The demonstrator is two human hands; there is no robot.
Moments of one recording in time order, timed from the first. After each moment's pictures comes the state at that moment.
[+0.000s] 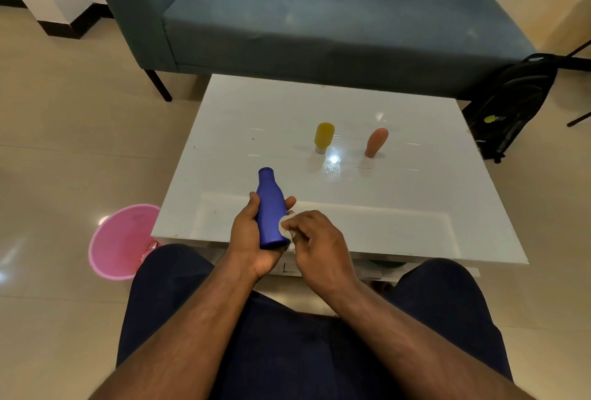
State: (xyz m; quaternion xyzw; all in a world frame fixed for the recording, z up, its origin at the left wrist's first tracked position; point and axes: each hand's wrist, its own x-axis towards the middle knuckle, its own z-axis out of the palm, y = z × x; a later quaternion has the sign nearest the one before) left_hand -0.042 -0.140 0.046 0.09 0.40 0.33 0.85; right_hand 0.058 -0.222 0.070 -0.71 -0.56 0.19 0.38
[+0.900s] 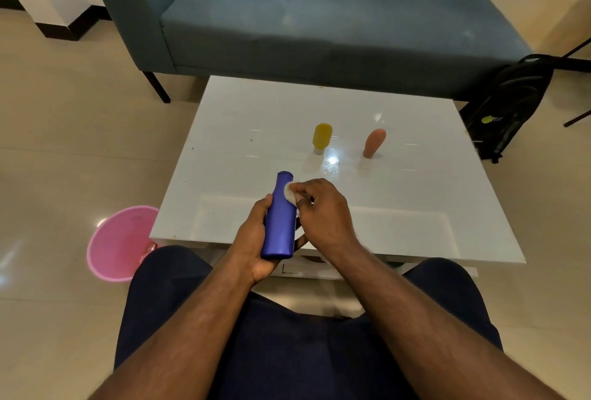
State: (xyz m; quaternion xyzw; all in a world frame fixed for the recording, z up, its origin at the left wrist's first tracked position) left_hand -0.038 -0.149 0.053 0.15 0.43 0.29 0.84; right_hand 0.081 -0.180 0.087 -0.73 -0.48 0.25 0.42
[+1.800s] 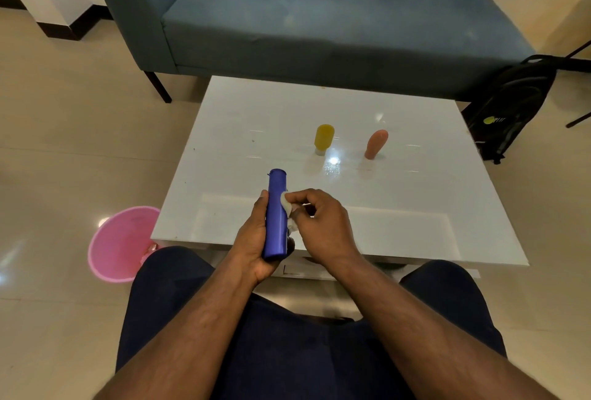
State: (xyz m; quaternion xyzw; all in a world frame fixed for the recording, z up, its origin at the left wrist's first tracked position) left_hand -0.038 -0.142 0.044 0.16 0.45 0.30 0.82; right_hand 0.070 -0.191 0.089 -0.72 -0.45 0.30 0.44
